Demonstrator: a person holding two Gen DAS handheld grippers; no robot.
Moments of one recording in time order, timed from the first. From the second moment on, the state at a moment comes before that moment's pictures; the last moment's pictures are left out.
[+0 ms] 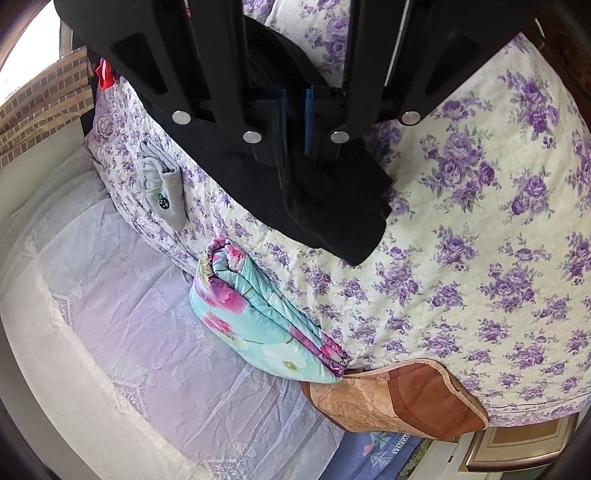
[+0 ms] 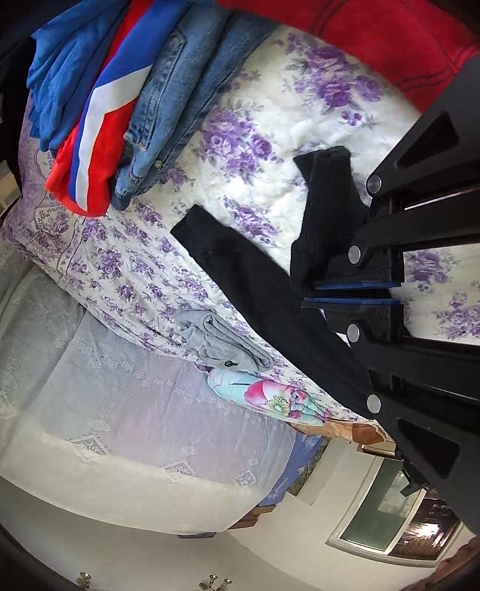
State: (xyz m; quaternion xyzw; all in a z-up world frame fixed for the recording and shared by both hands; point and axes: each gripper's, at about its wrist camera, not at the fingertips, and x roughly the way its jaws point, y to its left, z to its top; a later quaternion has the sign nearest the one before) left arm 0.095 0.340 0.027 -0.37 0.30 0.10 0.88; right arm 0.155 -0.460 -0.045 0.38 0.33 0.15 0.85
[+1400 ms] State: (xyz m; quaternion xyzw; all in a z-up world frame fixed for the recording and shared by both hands) left arm 0.266 0.281 0.013 -0.24 0.39 0.07 0.89; right arm 0.336 -0.324 -0.034 0.20 0.40 0.20 0.87
